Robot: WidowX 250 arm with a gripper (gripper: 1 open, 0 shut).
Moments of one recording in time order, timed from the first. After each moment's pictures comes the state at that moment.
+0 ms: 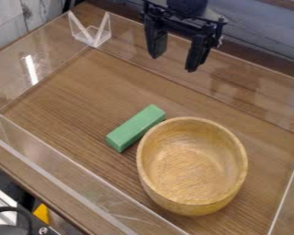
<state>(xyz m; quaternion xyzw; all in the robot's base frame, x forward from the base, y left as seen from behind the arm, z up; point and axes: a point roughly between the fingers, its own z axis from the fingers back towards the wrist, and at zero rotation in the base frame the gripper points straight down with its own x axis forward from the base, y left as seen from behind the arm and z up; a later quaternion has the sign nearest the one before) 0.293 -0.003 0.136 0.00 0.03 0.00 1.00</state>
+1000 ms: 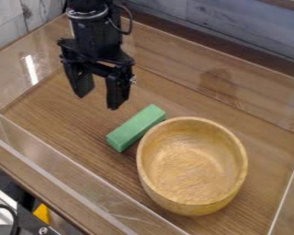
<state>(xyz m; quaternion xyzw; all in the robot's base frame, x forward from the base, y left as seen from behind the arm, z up) 0.216 0.057 0.103 -0.03 0.01 0.03 1.00</state>
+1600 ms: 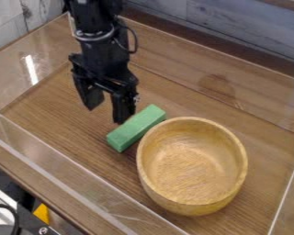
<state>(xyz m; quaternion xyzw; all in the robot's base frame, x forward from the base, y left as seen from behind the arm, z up) 0.220 0.046 0.082 -0.04 -0.01 -0.03 1.00</state>
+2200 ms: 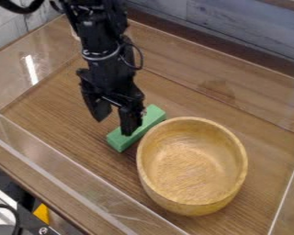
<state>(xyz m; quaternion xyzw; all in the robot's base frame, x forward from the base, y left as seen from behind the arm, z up) 0.223 0.033 0.064 -0.05 -0.03 -0.05 1.00</state>
